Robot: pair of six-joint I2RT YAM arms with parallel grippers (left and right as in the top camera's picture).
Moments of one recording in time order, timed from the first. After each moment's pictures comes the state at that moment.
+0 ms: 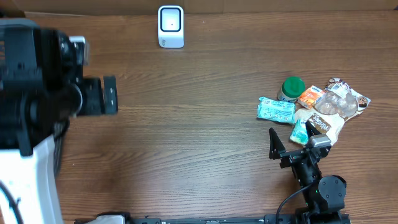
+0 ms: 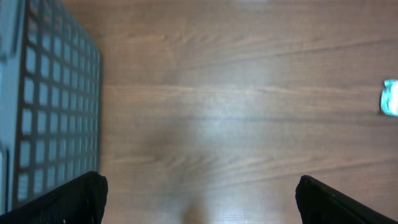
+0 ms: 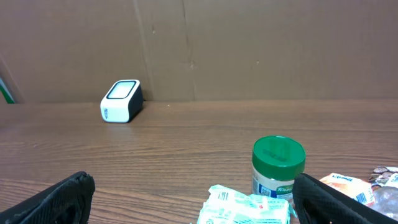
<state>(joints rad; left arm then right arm) 0.00 1.39 2.05 -1.68 0.00 -0.04 0.11 0.01 0.02 -0.03 -0.10 0.10</state>
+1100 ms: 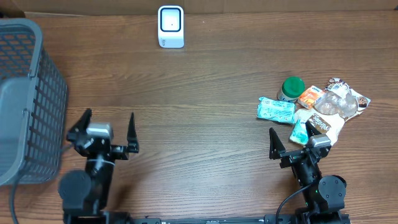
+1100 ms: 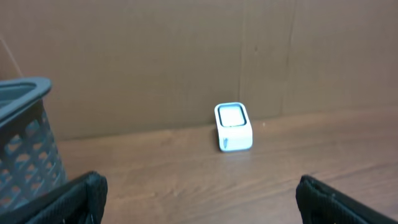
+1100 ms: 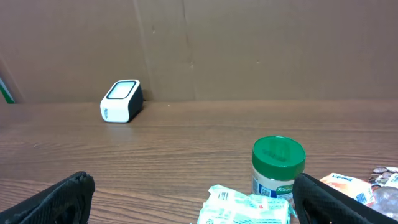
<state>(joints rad) 0.00 0.32 0.42 -0.13 0.08 0.07 0.11 0.01 0.02 -0.03 -0.10 0.10</state>
